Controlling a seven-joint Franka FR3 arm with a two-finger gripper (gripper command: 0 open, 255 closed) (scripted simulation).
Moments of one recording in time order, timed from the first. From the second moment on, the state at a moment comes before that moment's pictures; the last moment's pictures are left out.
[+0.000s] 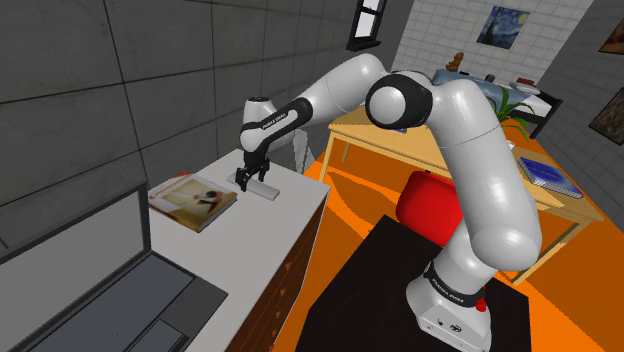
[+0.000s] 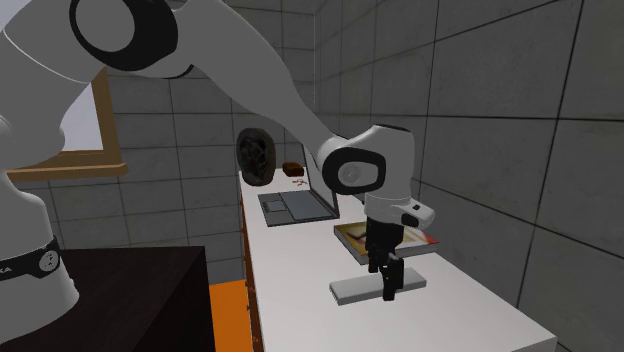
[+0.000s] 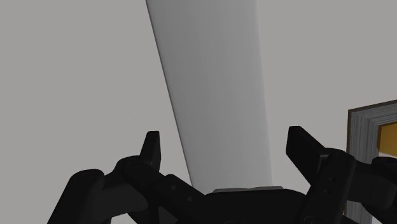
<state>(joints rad) 0.02 0.81 0.02 -1.55 0.01 2.36 -0.03</state>
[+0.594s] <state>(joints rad) 0.02 0.81 0.02 -1.55 0.01 2.36 -0.03</state>
